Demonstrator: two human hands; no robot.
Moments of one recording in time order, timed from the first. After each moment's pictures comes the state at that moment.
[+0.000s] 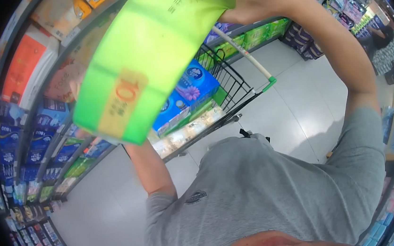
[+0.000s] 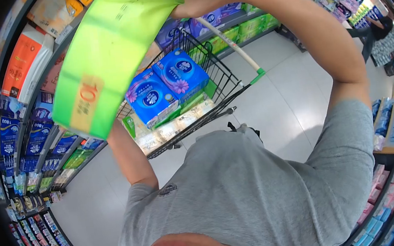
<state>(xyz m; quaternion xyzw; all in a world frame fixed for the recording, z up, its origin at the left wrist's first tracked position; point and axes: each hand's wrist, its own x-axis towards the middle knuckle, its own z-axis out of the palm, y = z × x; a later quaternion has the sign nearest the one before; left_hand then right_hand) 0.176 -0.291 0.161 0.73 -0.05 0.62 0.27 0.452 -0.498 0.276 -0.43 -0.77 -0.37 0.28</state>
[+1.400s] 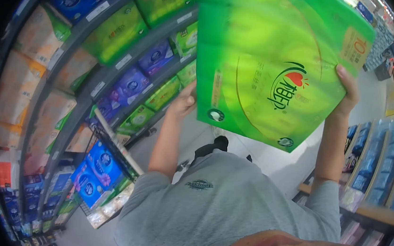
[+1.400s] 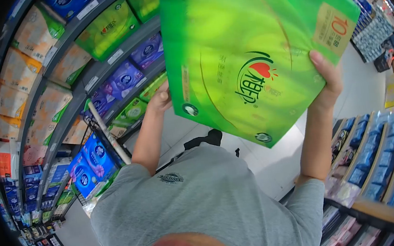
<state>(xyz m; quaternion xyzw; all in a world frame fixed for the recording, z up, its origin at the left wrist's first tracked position) 0.526 -0.414 -0.006 0.54 -0.07 -0.07 0.84 0.641 -0.774 0.105 -0.48 -0.14 -0.02 0.87</state>
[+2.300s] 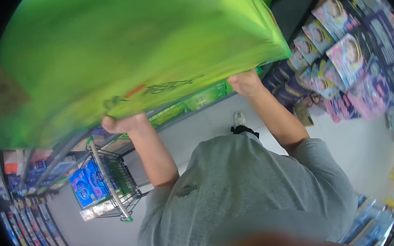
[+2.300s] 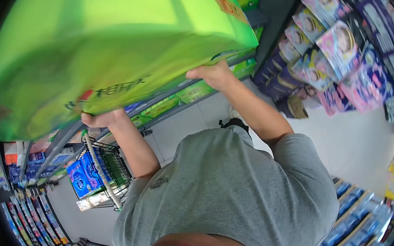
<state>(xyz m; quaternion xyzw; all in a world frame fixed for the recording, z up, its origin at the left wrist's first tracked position) 0.671 -0.309 0.096 0.43 -0.22 0.49 0.73 0.899 -0.473 -0.004 -0.23 -0.44 0.37 0.79</state>
